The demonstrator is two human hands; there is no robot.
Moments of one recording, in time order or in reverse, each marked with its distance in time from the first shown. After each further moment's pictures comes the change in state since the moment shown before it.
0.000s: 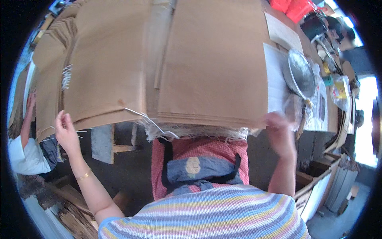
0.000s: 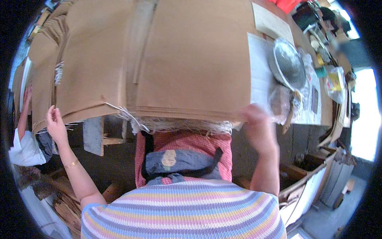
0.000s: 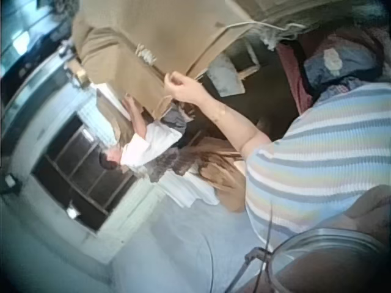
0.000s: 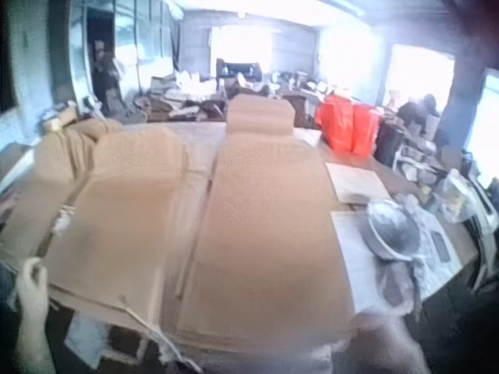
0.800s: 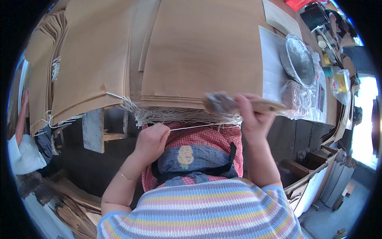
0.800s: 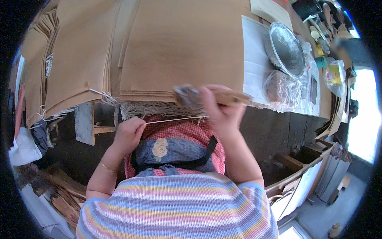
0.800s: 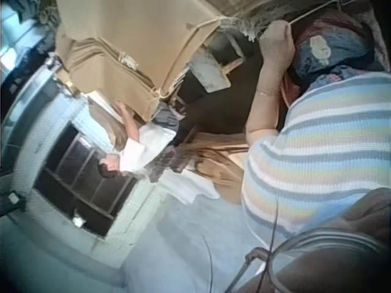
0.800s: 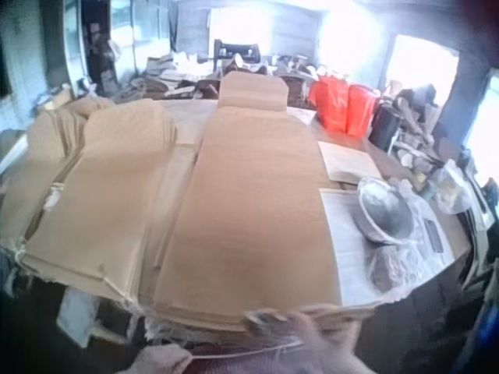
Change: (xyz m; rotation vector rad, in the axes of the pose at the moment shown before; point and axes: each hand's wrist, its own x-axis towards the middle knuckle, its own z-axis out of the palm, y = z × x) left_hand -0.157 0.207 0.032 -0.662 -0.865 0.411; right_hand 0.014 -0.049 0.066 0.573 0.434 0.121
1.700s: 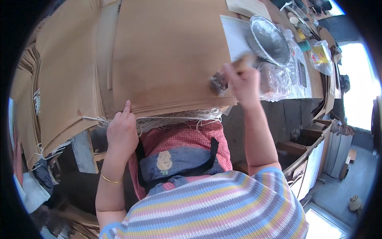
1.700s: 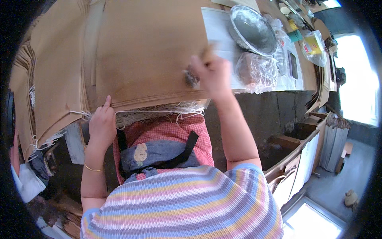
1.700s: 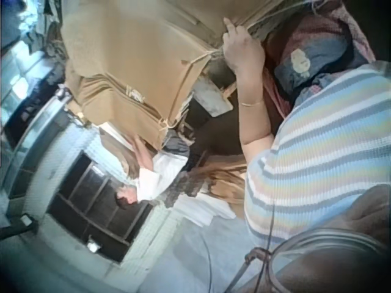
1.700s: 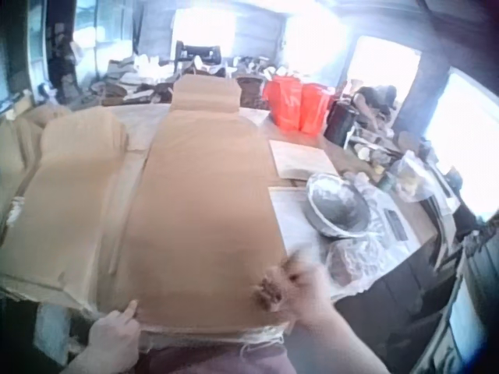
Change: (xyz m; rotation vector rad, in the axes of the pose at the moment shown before) left_hand 0.055 0.003 -0.023 0.596 -0.113 -0.028; right_hand 0.068 0.029 -0.055 -0.436 0.085 0.011
